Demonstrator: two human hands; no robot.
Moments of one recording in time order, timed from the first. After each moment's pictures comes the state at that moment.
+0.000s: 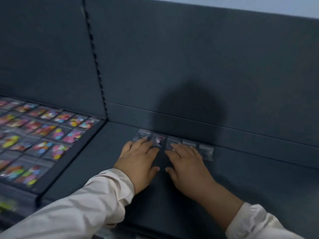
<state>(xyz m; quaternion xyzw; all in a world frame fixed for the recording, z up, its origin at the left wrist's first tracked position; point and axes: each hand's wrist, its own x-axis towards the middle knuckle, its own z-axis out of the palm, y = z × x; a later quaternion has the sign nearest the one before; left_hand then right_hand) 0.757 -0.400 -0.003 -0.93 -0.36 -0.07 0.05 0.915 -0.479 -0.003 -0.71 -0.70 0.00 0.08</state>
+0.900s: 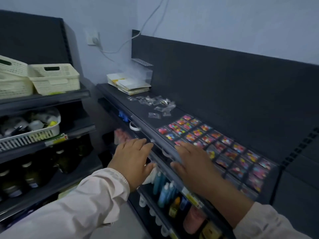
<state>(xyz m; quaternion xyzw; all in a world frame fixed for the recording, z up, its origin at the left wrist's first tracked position) 0.188 -0.393 0.051 -0.75 -0.65 -0.14 0.05 0.382 -0.349 0.054 -0.49 -0.87 0.03 0.08</state>
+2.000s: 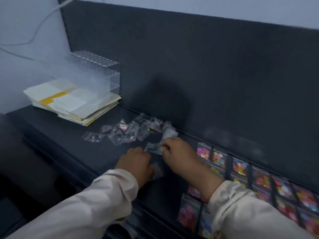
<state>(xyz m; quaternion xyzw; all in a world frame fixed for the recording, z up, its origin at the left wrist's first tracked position) 0.093 0.045 -0.005 -0.81 -0.57 0.01 -0.08 0.242 0.049 0.010 -0.66 -0.71 0.16 0.18</state>
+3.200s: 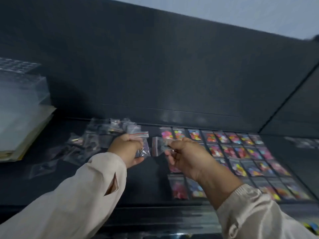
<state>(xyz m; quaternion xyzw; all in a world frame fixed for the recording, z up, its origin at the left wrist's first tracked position) 0.100 0.078 0.035 -0.47 -0.45 -0.25 -0.71 0.228 -0.020 0.042 -0.61 -0.11 0.48 0.63</state>
